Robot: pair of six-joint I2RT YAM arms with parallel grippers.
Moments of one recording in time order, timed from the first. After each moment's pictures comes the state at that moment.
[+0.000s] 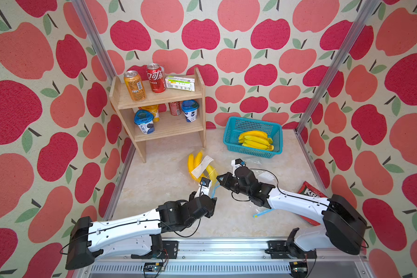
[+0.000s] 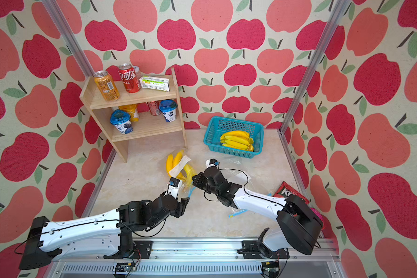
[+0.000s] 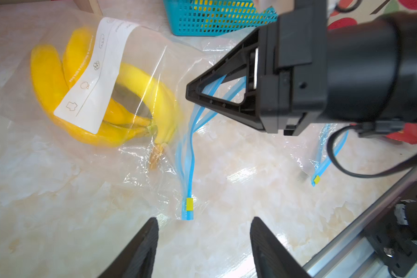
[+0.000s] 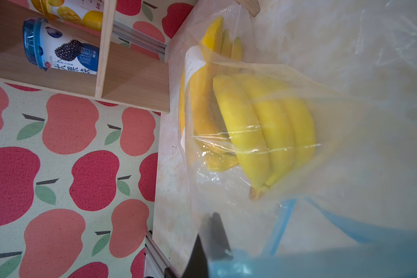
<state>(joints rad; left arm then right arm) -1.26 1.03 0.74 -0.53 -0.53 -0.66 0.97 1.41 0.77 0.16 0.00 1.14</state>
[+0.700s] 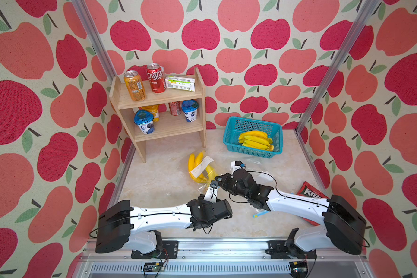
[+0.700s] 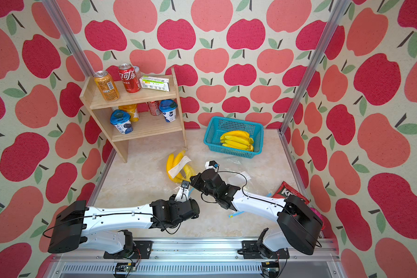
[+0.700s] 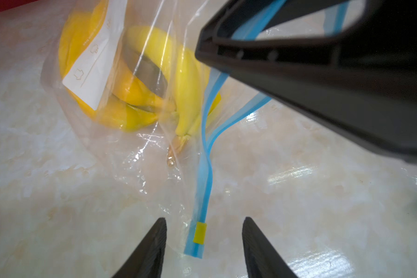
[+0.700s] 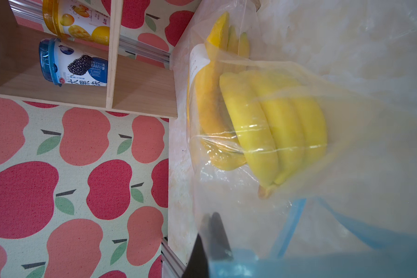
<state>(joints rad) -1.30 1.37 0.83 -0.58 -0.73 -0.82 1.01 1.41 0.77 0.18 0.06 1.24</state>
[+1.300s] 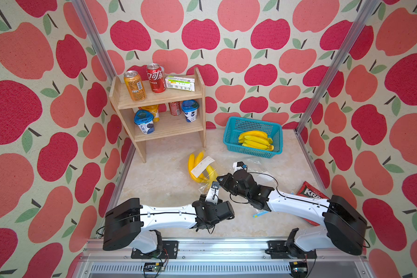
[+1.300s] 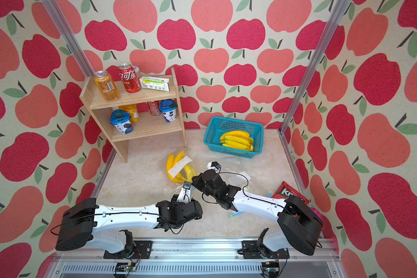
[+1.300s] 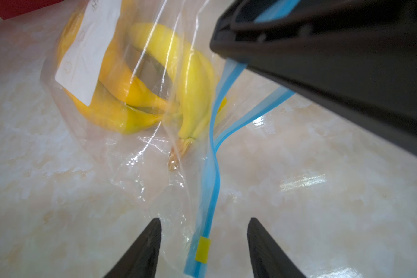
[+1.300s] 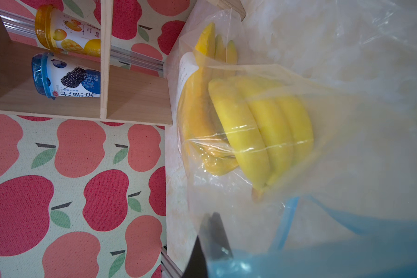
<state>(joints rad) -1.30 1.43 0.82 -0.53 -0.78 -0.84 1.01 1.40 0.75 0.18 0.09 1.27</state>
